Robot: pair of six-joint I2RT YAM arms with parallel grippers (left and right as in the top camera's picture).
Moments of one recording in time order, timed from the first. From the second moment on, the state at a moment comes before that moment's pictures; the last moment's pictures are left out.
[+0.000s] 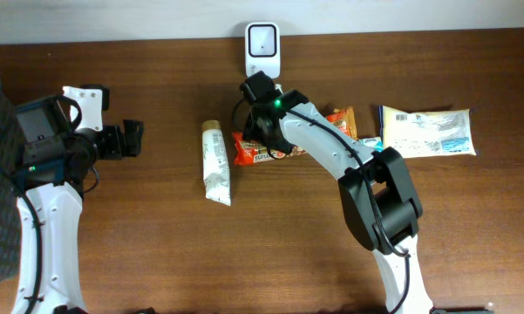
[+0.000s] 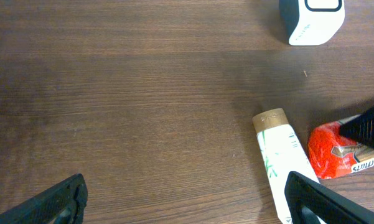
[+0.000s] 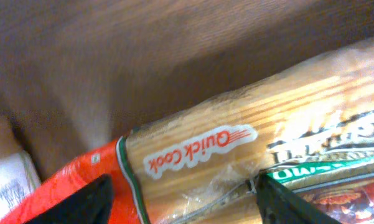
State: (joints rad) left arm 0.30 1.41 1.14 -0.54 0.36 0.22; right arm 0.55 2.26 1.81 -0.84 0.00 0.81
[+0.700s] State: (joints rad) left arm 0.30 1.41 1.14 -0.54 0.36 0.22; right arm 0.48 2.30 1.88 -1.37 0.24 0.30
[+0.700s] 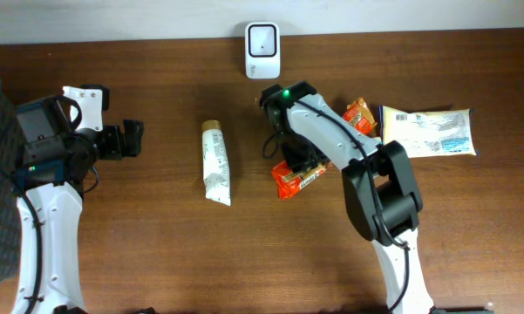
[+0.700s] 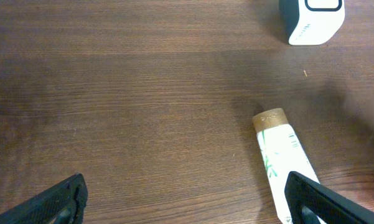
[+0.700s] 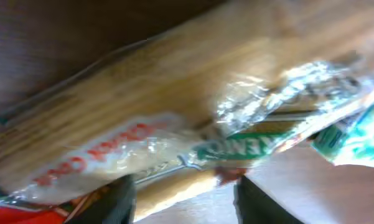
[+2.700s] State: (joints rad) left arm 0.30 1.41 1.14 -0.54 0.36 0.22; right arm 0.37 2.10 1.48 -0.85 -0.54 0.08
